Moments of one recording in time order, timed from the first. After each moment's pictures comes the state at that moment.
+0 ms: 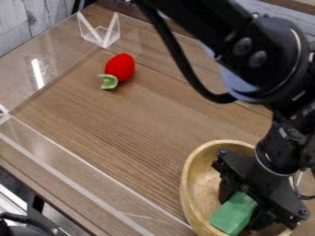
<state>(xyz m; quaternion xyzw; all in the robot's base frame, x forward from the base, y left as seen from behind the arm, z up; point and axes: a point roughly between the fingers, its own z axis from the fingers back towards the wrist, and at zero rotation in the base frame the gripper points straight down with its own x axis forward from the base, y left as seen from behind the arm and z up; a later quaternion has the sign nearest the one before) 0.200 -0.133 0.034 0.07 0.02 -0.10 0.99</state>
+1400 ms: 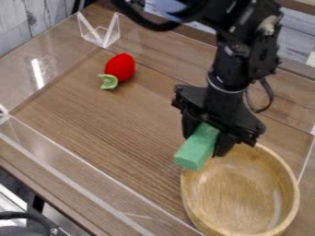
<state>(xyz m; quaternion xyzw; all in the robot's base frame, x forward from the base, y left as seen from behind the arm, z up) 0.252 -0.058 0.071 0.05 -0.05 0.04 1.00</state>
